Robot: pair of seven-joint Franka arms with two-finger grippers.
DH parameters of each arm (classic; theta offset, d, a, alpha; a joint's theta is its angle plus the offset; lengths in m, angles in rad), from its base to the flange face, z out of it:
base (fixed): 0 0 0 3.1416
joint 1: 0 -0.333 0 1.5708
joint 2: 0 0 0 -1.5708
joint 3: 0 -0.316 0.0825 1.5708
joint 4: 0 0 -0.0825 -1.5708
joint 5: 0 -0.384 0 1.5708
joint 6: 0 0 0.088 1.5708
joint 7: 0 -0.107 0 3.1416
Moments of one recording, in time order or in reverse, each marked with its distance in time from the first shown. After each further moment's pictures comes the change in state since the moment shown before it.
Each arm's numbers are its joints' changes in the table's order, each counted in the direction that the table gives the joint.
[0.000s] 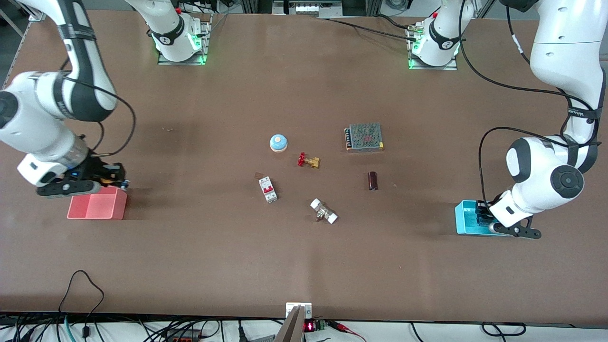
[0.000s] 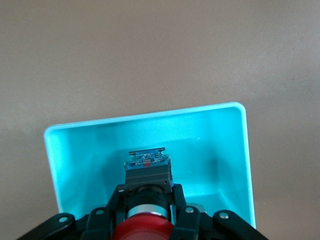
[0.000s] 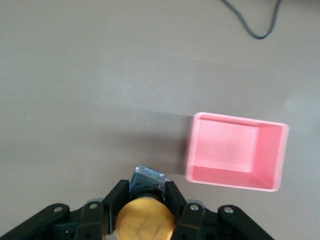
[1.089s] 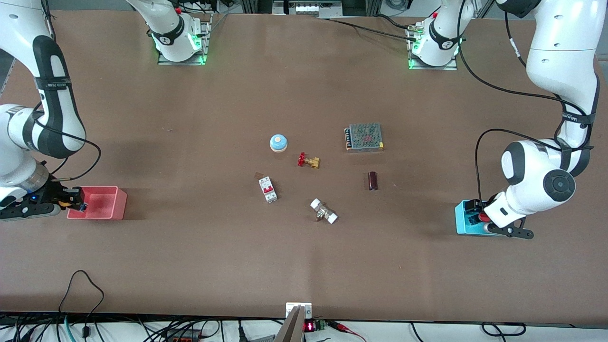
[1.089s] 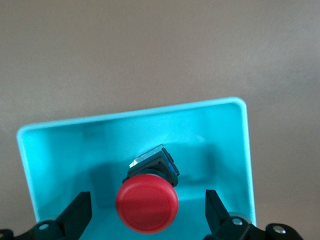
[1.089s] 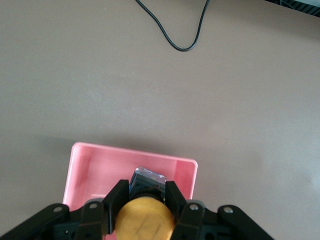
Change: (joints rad) left arm 0.000 0.014 0.010 -0.012 0.000 0.005 0.000; right arm 0.088 0.268 0.069 -0.139 -0.018 -0.218 0.166
